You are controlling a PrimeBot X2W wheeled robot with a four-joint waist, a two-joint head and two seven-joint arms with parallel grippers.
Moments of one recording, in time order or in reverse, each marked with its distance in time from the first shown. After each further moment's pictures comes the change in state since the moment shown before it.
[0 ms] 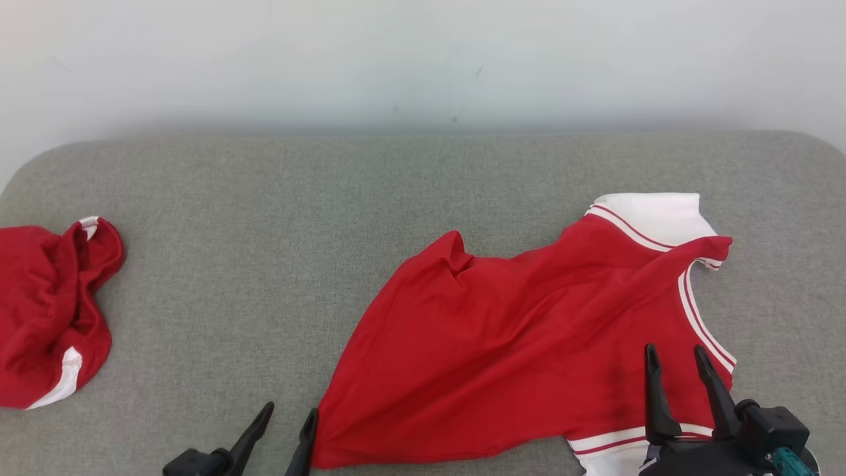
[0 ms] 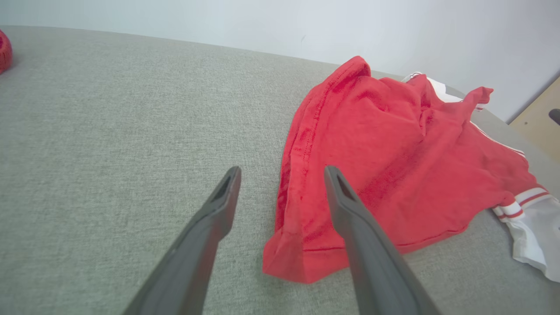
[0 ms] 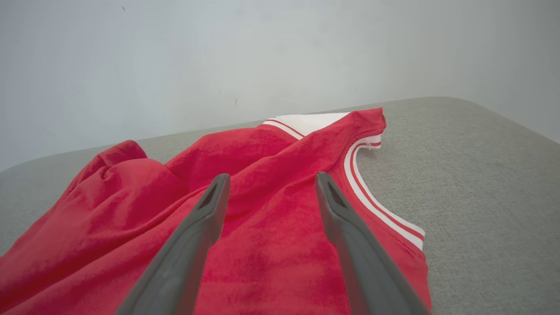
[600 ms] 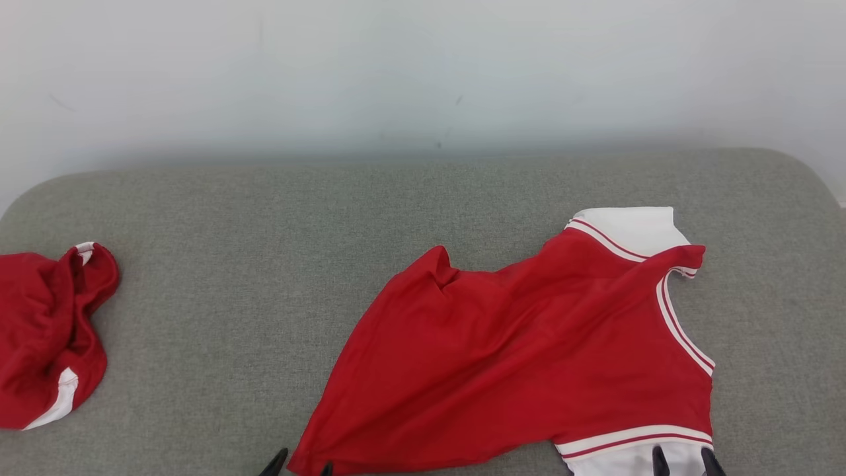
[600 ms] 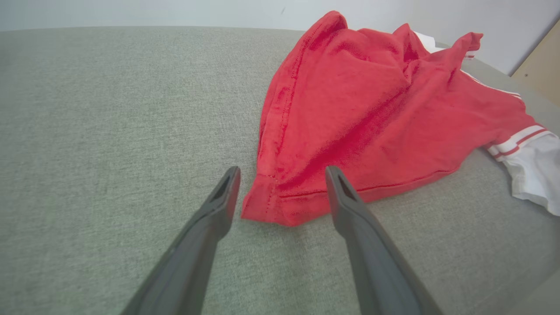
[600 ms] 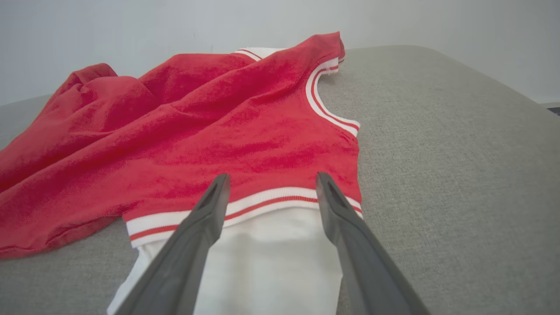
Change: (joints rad) left arm 0.075 -0.061 0.066 0.085 0.194 -0.062 0.000; right arm 0.194 0.000 -0.013 0.005 -0.039 0.000 0.000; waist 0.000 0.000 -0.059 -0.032
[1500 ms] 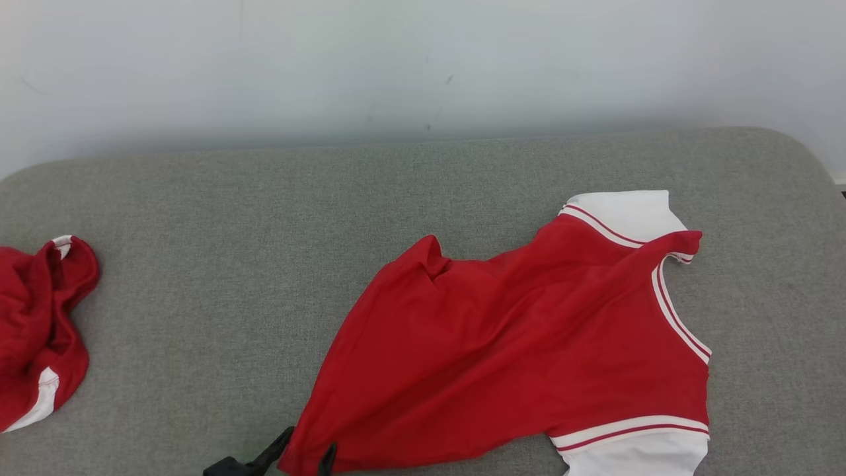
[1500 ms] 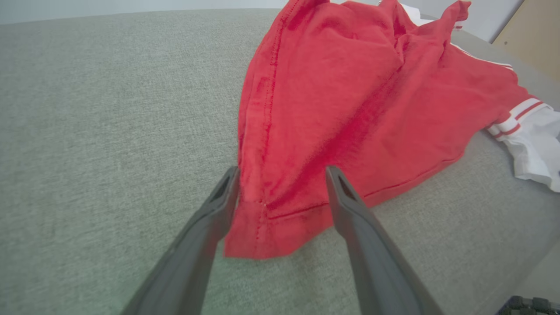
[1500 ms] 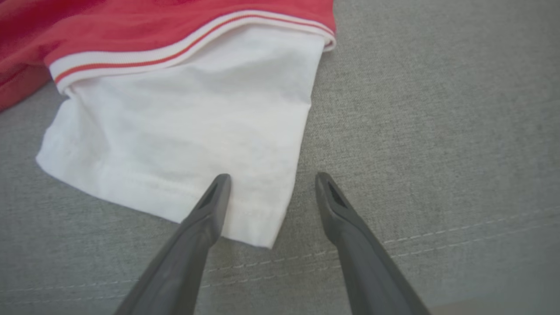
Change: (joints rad) left arm -0.128 0.064 -0.136 0.071 -0.066 -0.013 0.009; right arm 0.072 -0.001 0.009 0.171 0.021 0.000 0.000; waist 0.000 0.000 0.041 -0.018
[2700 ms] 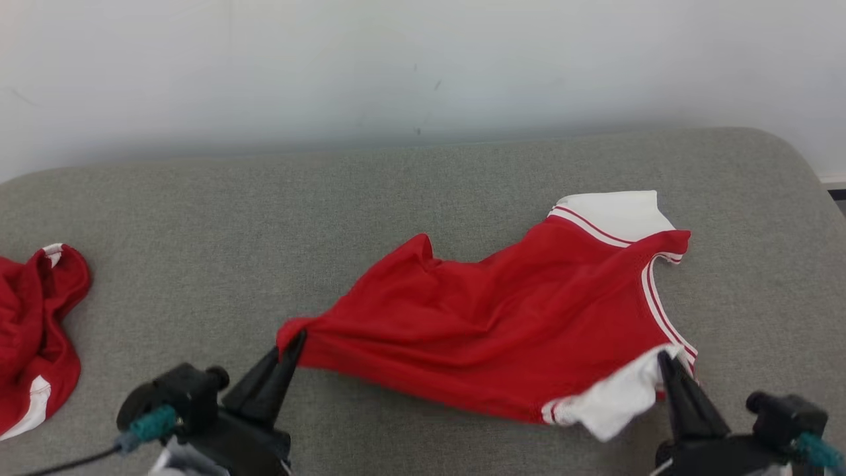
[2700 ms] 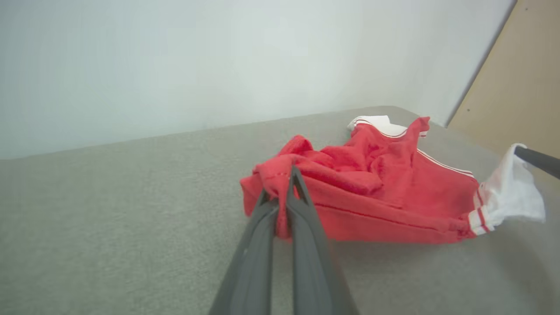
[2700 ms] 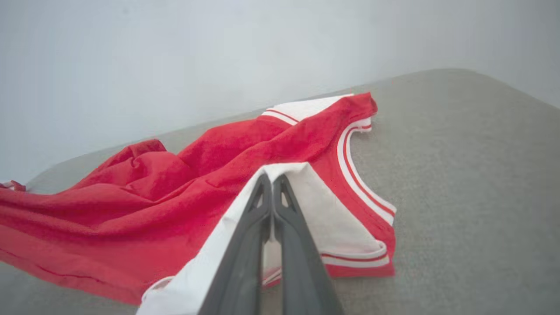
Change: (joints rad) left arm -0.085 0.079 0.047 -0.251 -0.114 0.016 0.072; right arm -0.159 -0.105 0.112 -0.286 0.224 -0.002 0.160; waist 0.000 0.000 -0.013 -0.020
